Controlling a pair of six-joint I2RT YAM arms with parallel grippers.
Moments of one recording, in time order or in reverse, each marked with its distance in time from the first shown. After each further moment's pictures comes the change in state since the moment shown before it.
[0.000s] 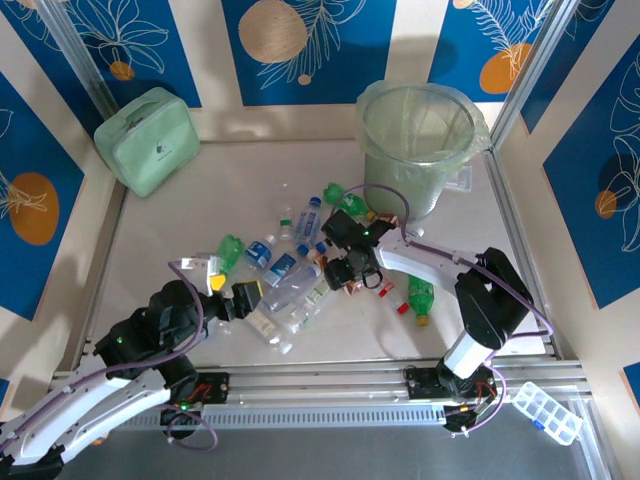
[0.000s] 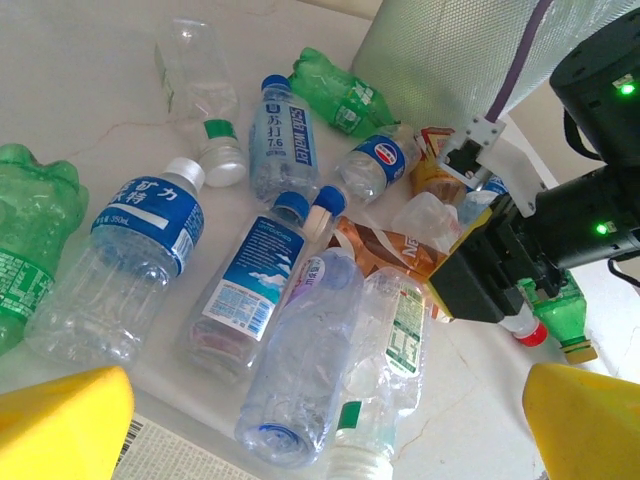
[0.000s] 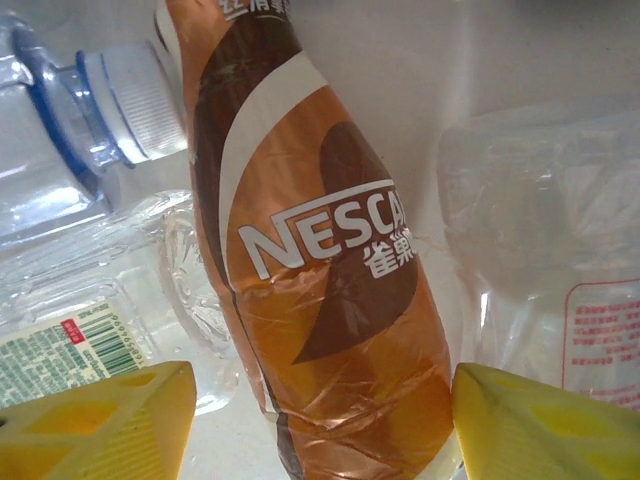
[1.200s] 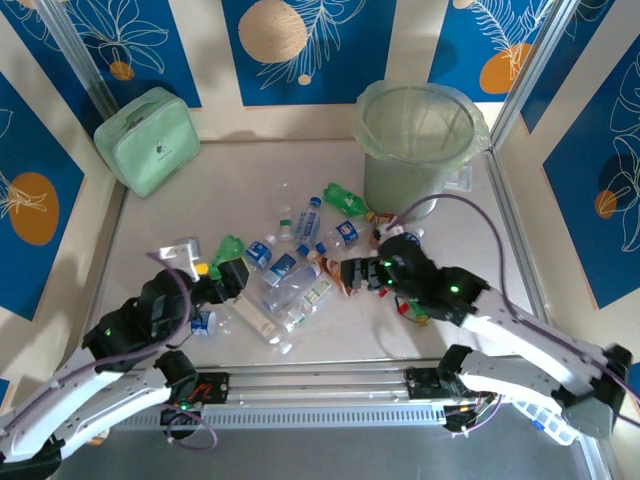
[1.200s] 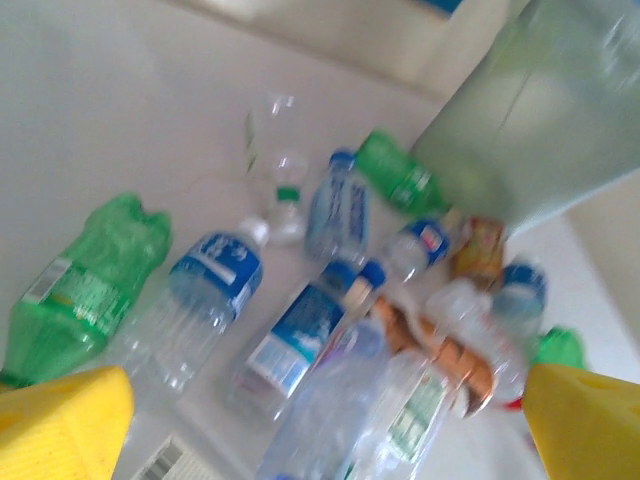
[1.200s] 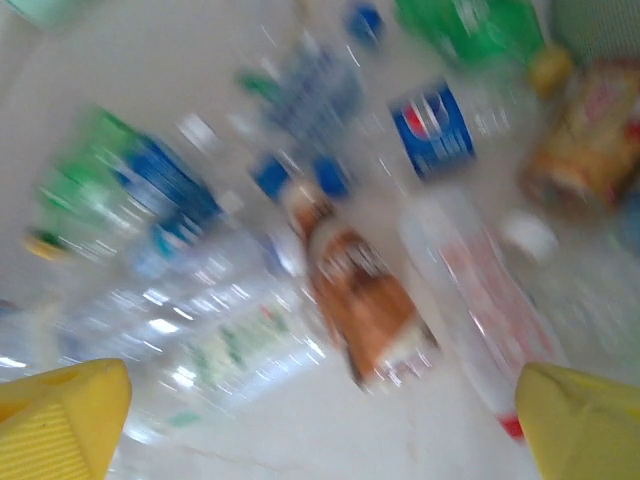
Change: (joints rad) left arm -0.002 0.148 0.197 -0.130 -0.174 -0.132; right arm 0.154 -0.672 -0.279 0.108 0.220 0.340
